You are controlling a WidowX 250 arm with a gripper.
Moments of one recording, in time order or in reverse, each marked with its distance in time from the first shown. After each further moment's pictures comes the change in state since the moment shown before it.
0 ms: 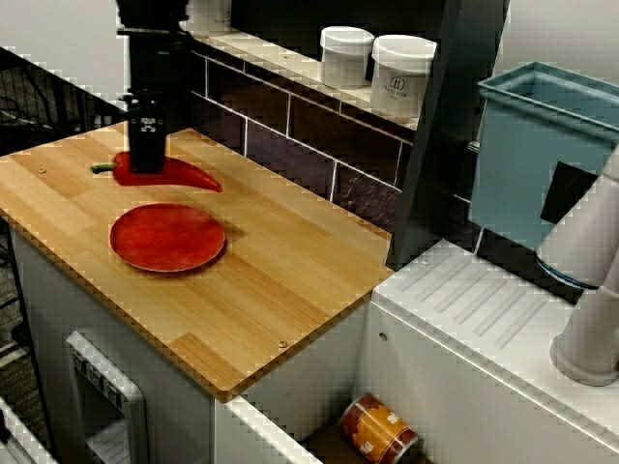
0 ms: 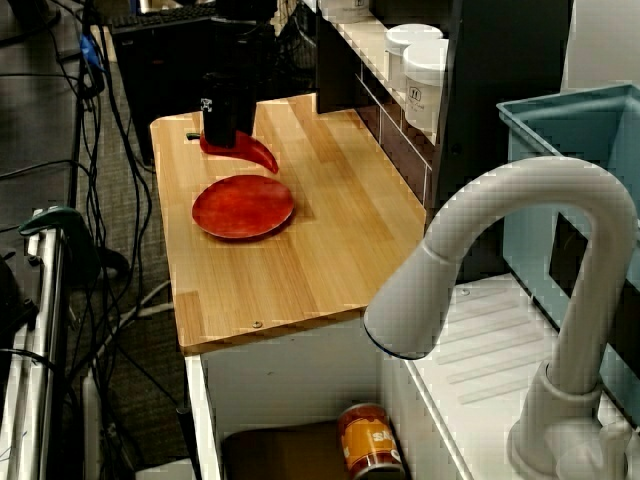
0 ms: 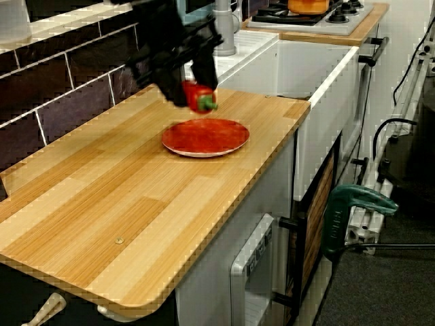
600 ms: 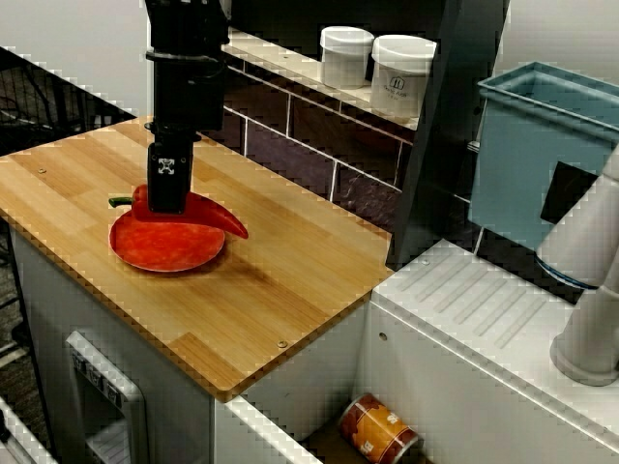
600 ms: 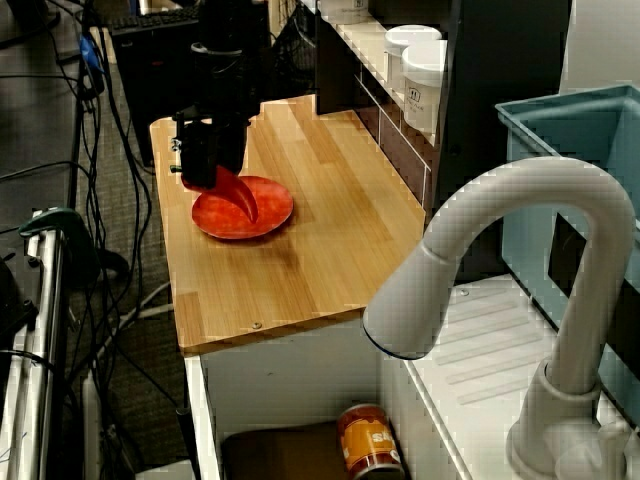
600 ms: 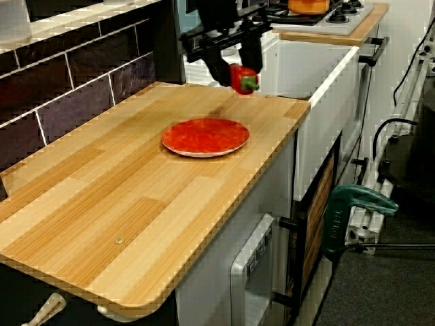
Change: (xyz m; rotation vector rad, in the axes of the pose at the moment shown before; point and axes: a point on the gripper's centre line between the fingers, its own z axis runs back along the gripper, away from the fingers) arm 0.013 -0.060 -0.017 0.057 0.039 -0.128
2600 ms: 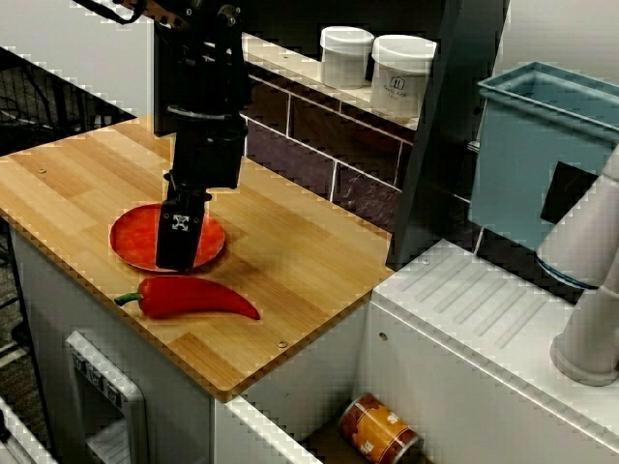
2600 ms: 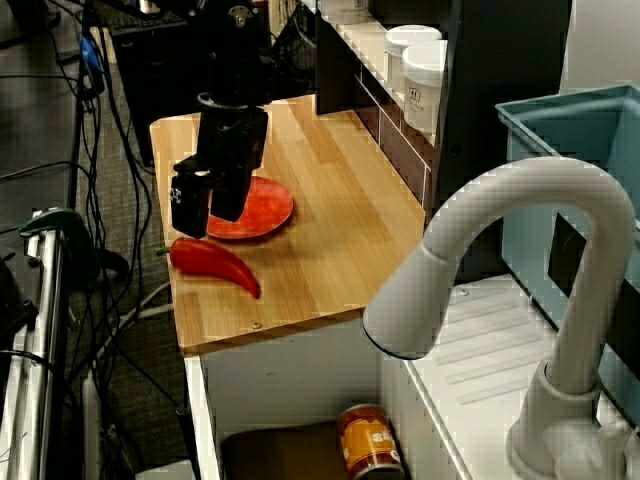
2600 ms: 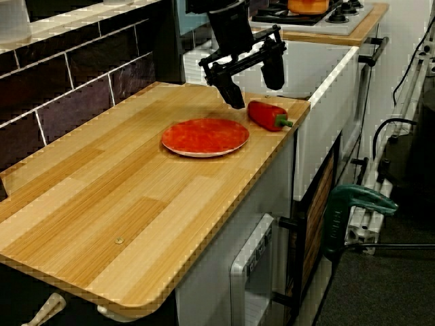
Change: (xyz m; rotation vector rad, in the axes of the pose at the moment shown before) arm 0.007 -0.014 -0.034 -0.059 0.070 0.011
